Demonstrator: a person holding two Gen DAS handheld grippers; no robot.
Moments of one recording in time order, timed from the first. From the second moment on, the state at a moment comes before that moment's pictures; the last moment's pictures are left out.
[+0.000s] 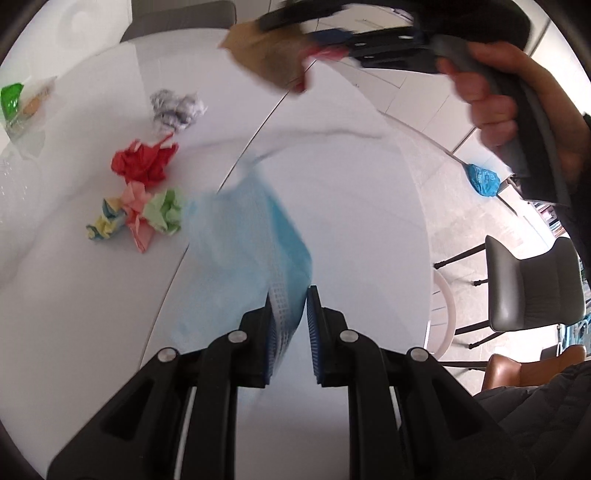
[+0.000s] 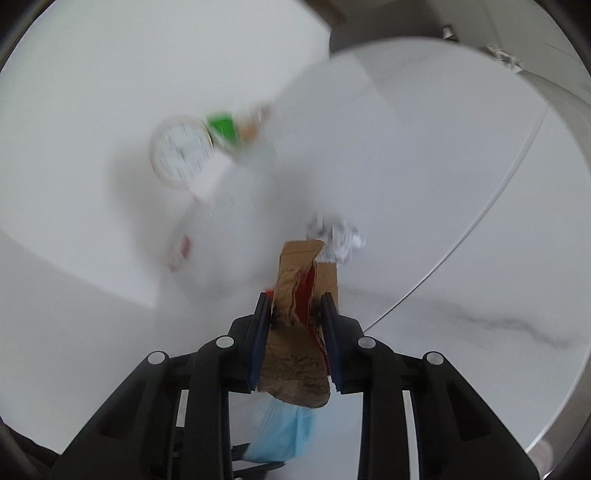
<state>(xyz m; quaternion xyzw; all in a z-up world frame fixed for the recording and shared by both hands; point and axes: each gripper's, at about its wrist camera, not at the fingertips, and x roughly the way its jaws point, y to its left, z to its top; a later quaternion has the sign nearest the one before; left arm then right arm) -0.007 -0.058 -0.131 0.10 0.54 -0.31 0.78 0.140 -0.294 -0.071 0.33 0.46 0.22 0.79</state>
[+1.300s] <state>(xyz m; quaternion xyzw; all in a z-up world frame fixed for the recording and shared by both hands) -0.143 -0.305 -0.086 0.22 0.50 -0.54 0.64 -0.225 -0.468 -0.114 0.28 0.52 -0.19 0.78</state>
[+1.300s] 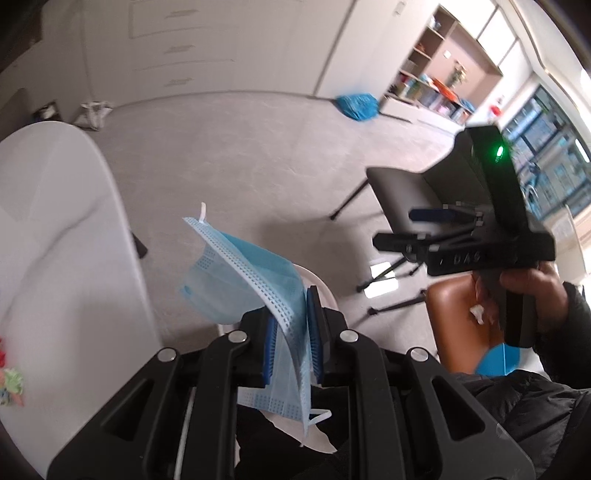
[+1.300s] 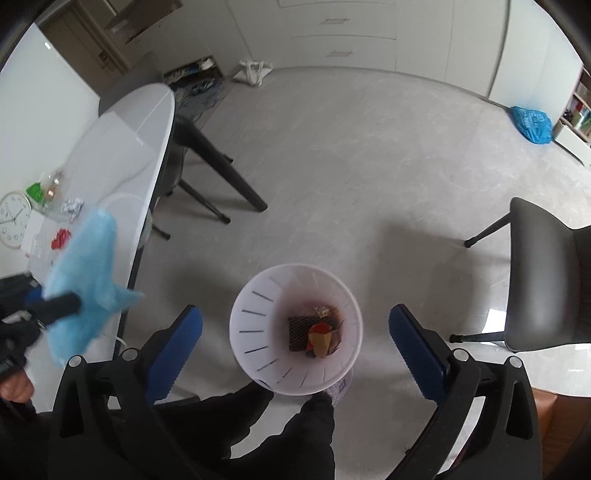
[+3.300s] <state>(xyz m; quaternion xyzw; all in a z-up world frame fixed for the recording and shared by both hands) -0.243 -0.366 -0.036 0.23 0.40 -0.65 0.61 -0.204 -0.539 -0.109 0.49 0.44 0.20 0.73</state>
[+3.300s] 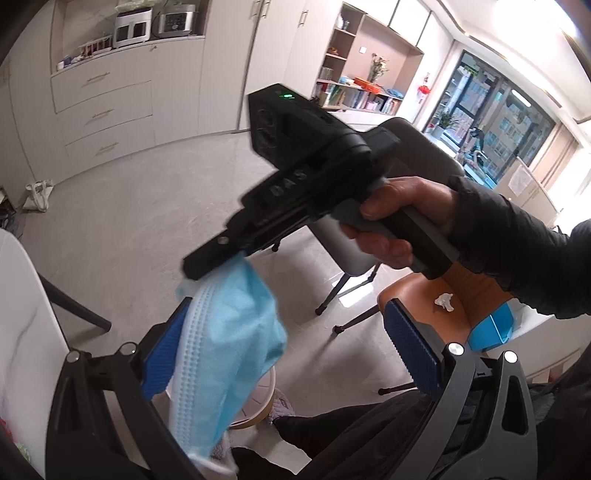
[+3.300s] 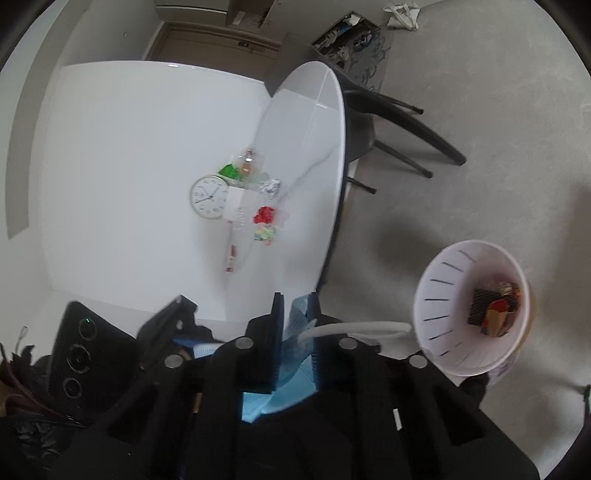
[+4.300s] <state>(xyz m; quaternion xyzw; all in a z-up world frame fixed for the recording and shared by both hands) -0.149 -0.273 -0.062 0.18 0.50 -0.46 0.71 -0.175 -0.452 -0.161 0.20 0.61 -0.05 0.77</state>
